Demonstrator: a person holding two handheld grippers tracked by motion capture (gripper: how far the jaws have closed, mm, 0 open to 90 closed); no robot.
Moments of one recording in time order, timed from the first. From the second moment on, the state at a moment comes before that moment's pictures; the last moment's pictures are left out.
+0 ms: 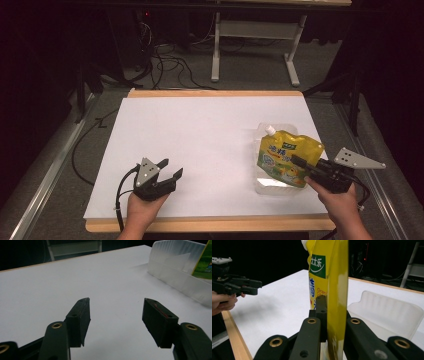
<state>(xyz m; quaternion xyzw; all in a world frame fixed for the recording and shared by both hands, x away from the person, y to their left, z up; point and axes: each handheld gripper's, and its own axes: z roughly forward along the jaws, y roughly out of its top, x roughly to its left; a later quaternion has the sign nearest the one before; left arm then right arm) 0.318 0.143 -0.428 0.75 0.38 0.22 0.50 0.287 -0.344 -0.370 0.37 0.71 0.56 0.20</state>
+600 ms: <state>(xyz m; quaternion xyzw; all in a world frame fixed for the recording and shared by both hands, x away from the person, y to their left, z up) 0.319 0.142 -0.429 0.75 0.38 0.22 0.50 0.295 -0.346 -0.389 0.39 0.71 0.55 0.19</state>
